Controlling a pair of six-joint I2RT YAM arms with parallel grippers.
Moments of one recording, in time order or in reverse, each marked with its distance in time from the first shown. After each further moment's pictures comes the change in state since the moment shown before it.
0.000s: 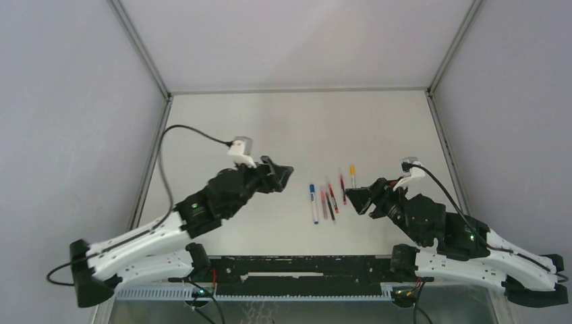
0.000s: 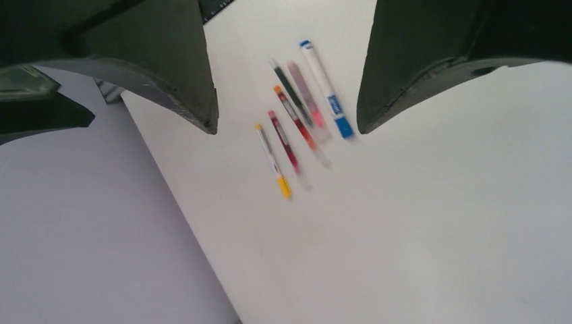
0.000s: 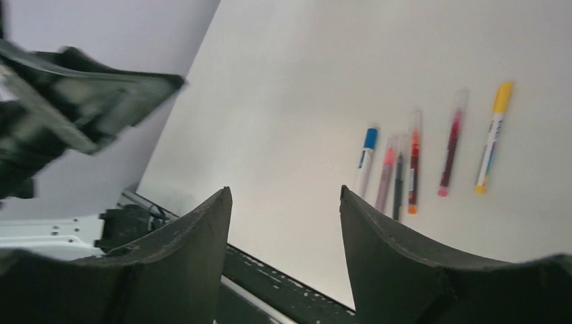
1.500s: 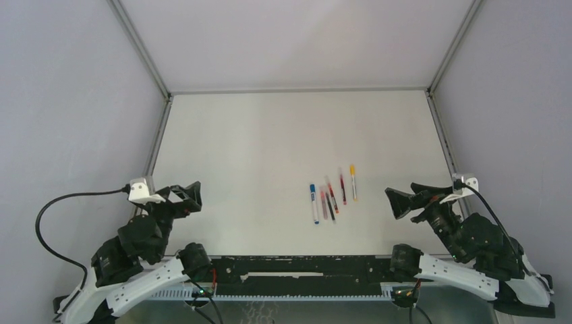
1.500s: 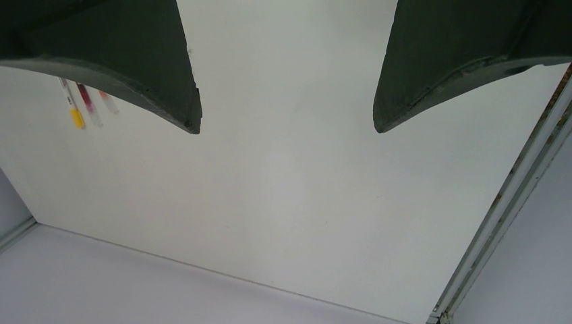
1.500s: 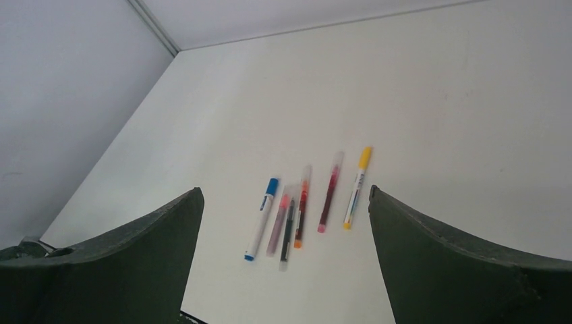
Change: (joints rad) left arm 0.000 -0.829 -0.012 -0.775 -0.609 0.237; right arm -0.018 -0.394 -0.020 -0.150 0.193 -0.375
